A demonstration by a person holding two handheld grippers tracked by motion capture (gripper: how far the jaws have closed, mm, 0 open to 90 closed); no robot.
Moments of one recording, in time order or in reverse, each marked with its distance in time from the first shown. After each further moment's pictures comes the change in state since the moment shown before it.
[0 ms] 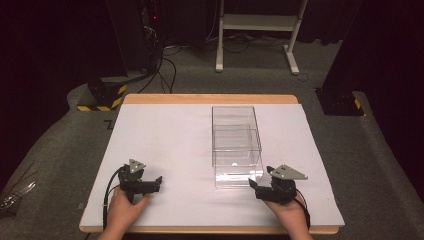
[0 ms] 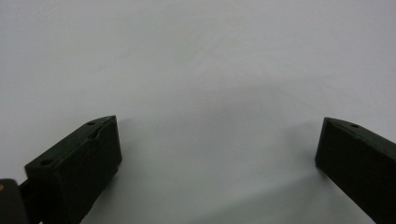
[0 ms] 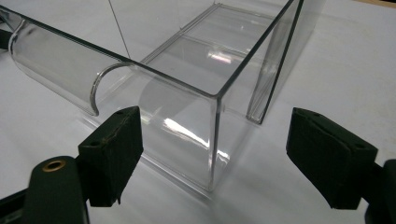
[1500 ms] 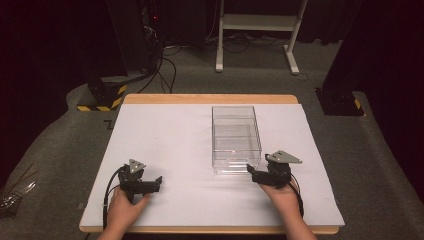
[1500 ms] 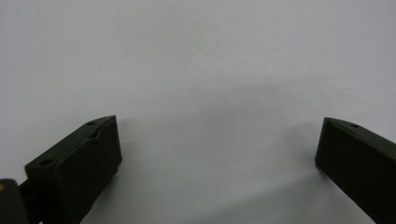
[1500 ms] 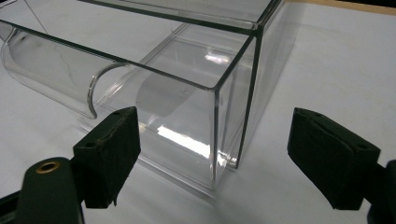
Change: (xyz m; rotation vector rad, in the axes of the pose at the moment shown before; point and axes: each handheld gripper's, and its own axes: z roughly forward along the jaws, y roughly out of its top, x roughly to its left) left arm 0.000 0.000 0.000 0.000 0.000 0.000; right arm -0.020 0.022 0.034 -0.016 -0.043 0.059
